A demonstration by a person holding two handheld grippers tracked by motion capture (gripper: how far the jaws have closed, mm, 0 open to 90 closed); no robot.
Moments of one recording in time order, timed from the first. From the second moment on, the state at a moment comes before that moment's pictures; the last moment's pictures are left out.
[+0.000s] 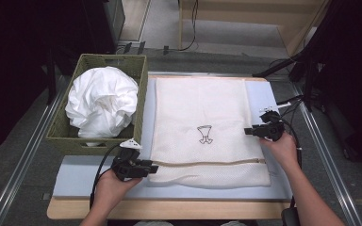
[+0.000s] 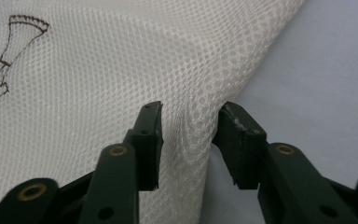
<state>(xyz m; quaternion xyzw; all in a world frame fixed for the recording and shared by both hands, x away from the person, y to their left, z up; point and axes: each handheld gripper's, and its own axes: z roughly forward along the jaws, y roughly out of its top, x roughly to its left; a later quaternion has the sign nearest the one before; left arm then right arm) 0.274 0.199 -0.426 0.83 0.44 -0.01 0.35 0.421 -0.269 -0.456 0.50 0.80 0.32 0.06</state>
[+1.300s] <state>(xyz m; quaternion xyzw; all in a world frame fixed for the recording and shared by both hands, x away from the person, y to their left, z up) 0.298 0.140 -0.422 0.86 0.35 -0.05 0.37 0.329 -0.296 -0.423 0.48 0.78 0.38 0.11</state>
